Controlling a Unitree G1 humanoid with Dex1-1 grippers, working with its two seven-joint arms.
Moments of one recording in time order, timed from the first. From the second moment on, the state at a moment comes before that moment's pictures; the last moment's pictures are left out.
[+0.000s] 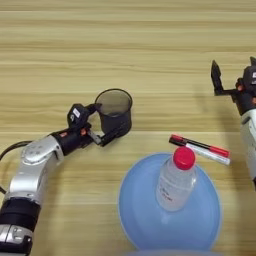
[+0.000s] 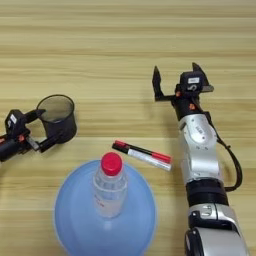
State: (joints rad) left arm -0.21 0.32 -0.03 0.35 -0.28 -0.05 -0.82; right arm -0.39 -0.18 -0.16 0.39 0.12 -0.29 0.17
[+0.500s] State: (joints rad) left arm -0.30 0.28 -0.06 0.49 -0.24 -0.09 -0.84; right arm -0.39 -0.18 -0.16 0.39 0.12 -0.29 0.16
